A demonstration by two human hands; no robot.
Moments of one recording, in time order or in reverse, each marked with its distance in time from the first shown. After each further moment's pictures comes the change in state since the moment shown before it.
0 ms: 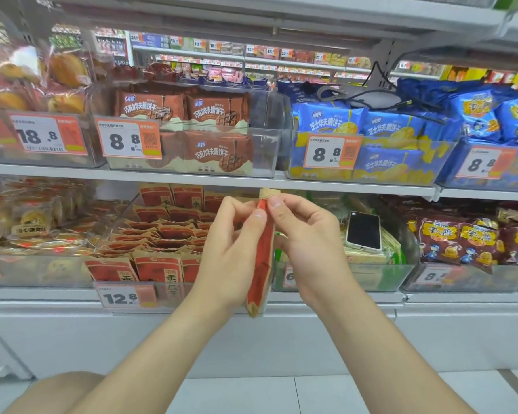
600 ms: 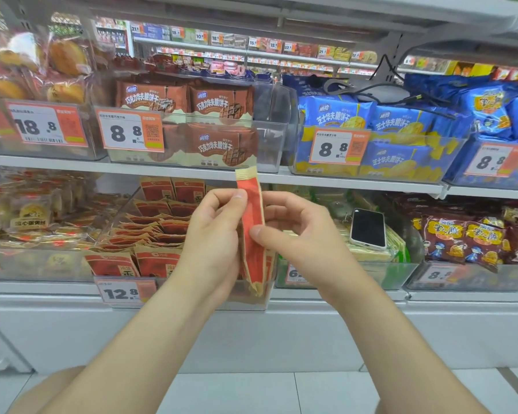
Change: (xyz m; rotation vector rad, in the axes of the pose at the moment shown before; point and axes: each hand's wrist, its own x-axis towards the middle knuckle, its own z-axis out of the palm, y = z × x) left_hand 0.017 0.005 -0.010 -0.414 0.088 -0.244; right_hand 0.003 -0.006 -0.011 -0.438 -0.289 -0.097
